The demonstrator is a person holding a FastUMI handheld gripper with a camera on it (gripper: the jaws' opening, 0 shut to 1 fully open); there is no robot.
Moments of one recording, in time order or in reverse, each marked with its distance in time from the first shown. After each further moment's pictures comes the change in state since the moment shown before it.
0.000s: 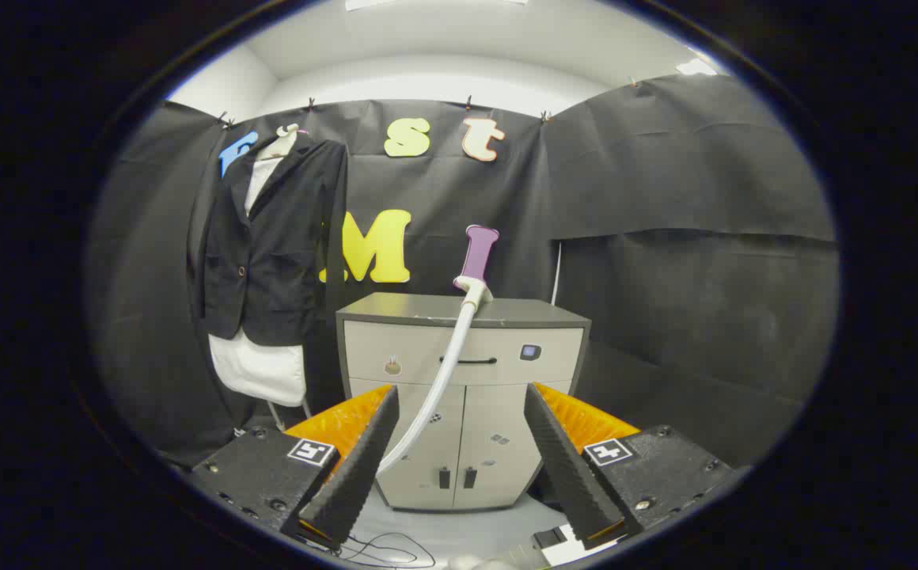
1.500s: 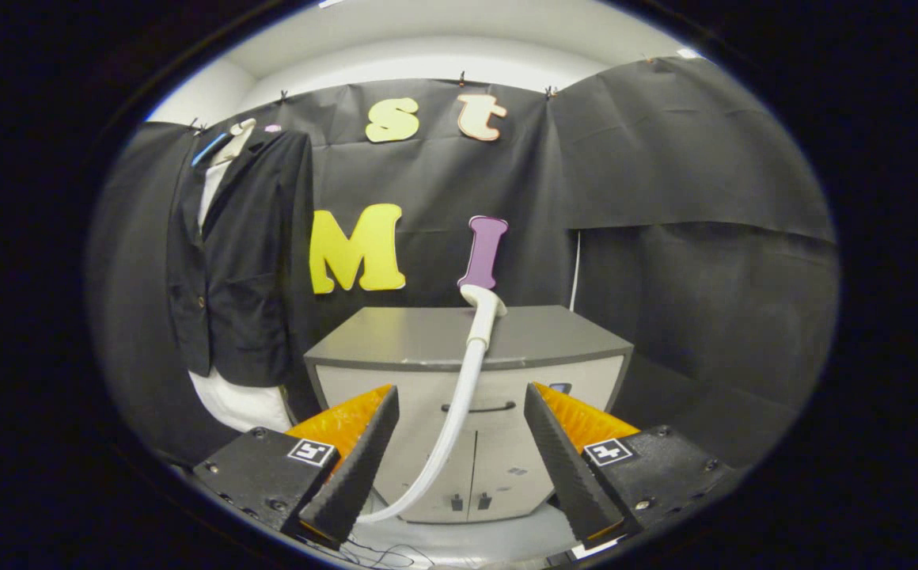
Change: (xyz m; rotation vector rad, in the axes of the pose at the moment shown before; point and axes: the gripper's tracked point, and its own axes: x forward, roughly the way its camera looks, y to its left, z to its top) arm 0.168 0.003 0.077 0.059 0.076 0.033
